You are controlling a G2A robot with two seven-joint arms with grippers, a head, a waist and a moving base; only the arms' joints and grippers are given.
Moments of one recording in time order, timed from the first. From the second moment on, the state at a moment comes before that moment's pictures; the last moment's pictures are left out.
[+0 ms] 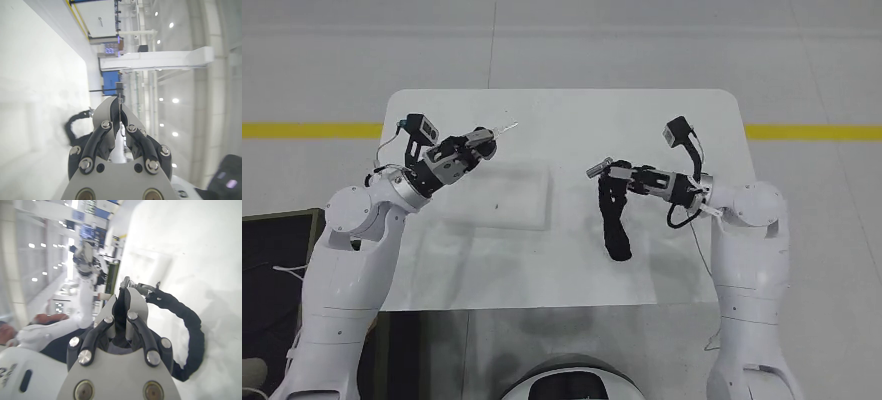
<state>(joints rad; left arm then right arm) 1.20 -1.06 -1.48 -1.61 -0.68 0.06 -0.84 -1.09 -1.52 1.70 -1.43 -0.02 -0.17 1.41</state>
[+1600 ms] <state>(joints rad) 1.26 -1.16 -1.22 -1.70 -0.81 -0.12 -0.92 -1.25 -1.51 1.50 -1.34 1.22 0.19 1.26</state>
